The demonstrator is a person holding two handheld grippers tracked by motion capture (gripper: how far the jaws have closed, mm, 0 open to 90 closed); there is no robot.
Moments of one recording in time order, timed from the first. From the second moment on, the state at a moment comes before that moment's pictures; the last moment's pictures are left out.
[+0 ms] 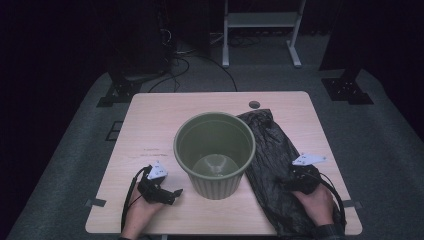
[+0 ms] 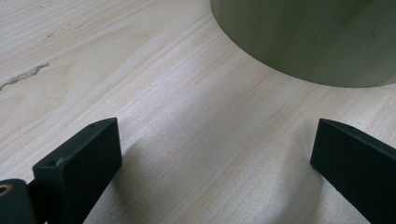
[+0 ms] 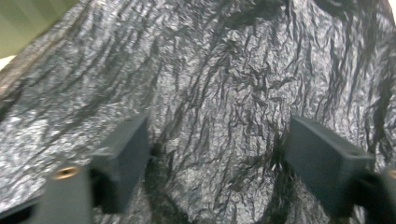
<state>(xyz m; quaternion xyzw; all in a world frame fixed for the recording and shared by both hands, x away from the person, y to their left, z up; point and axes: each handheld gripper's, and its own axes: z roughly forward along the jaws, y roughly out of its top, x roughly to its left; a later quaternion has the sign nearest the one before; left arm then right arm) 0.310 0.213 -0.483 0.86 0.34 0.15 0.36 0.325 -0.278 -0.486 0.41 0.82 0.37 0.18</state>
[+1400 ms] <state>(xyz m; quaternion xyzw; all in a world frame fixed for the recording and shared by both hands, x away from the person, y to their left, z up) 0.311 0.213 -0.483 0.86 0.34 0.15 0.36 0.309 -0.283 -0.461 0.41 0.82 0.37 0.18</state>
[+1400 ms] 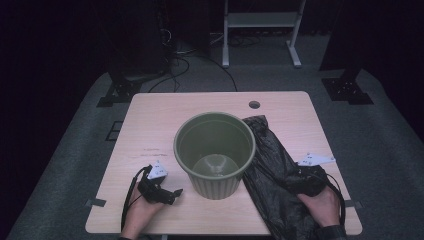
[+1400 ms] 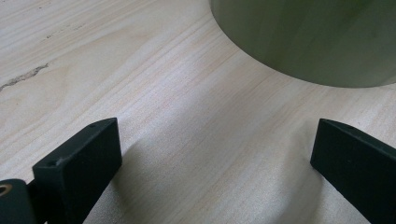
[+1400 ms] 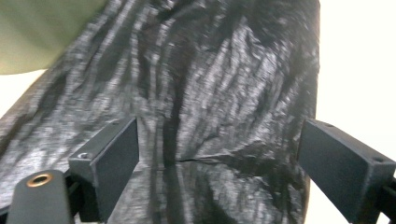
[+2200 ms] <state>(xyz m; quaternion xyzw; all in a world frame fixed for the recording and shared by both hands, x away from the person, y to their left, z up) 0.311 0.213 -0.483 0.86 0.34 0.15 0.36 0.333 -0.274 -0.477 0.43 0.82 0.36 0.11</state>
